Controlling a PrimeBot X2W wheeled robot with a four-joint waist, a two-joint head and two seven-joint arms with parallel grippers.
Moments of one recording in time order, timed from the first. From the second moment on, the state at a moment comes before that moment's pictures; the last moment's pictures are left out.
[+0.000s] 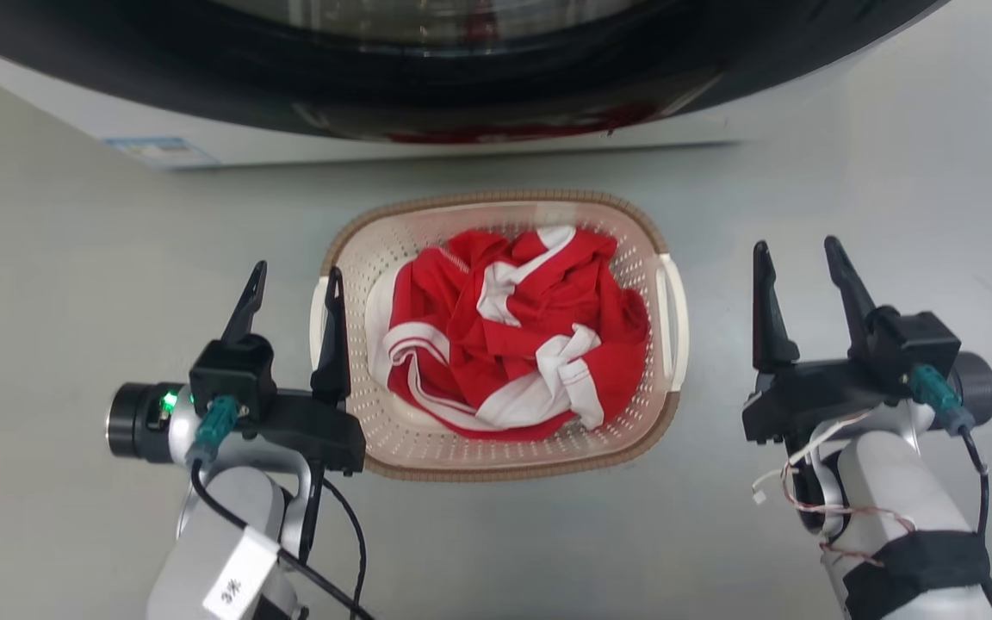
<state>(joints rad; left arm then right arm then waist) -0.45 0.04 -0.20 0.45 -0.17 0.08 -0.25 -0.49 -0.06 0.16 0.44 0.15 -0.04 -0.26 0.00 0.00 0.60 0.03</state>
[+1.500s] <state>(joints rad) -0.75 0.03 -0.30 0.90 -0.33 0.07 -0.25 -0.76 -0.06 0.29 0.76 0.22 -0.03 -0.26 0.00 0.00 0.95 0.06</state>
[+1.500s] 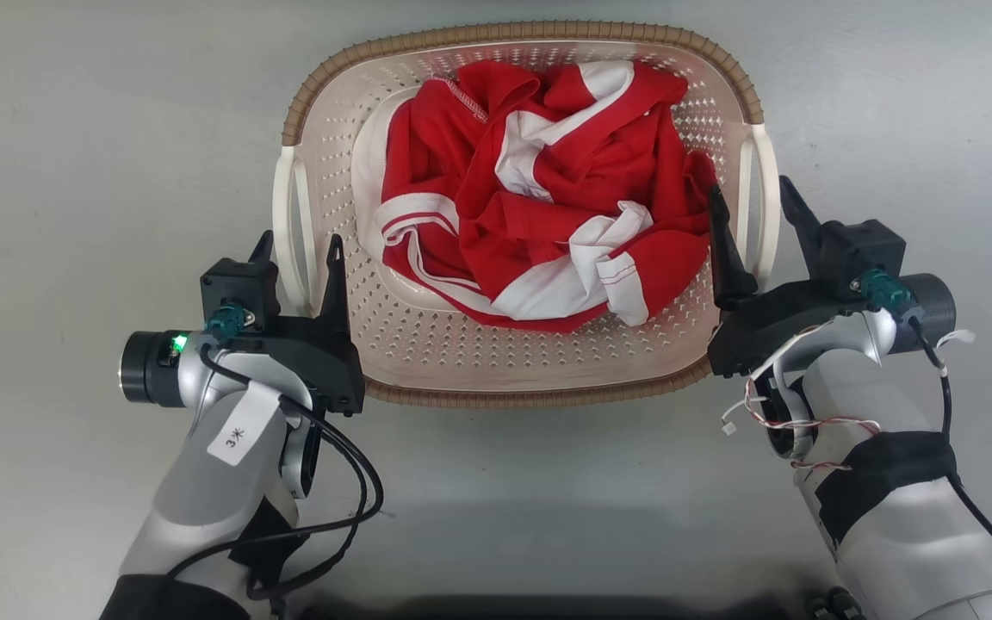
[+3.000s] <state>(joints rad) -0.83 0.03 -0.47 1.02 -0.56 0.08 -0.25 -0.85 -0.07 0.44 0.92 0.42 -0.09 -0.26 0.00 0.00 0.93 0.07</state>
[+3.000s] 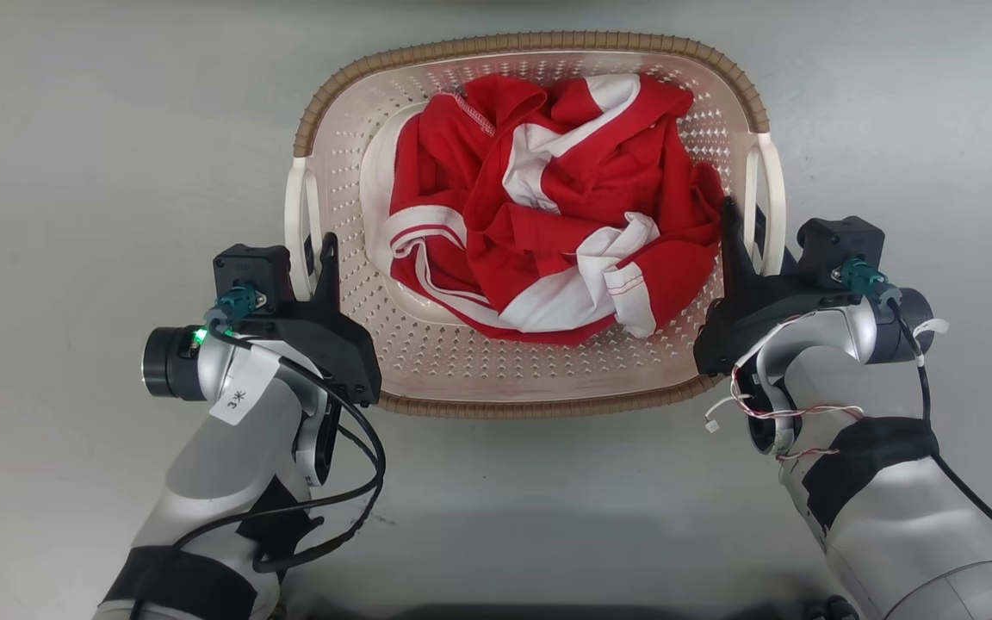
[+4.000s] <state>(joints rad) -0.71 0.03 -0.61 1.09 -0.69 0.10 -0.22 -0.75 -0.06 0.62 1.02 0.61 -0.11 -0.22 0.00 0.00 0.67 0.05</state>
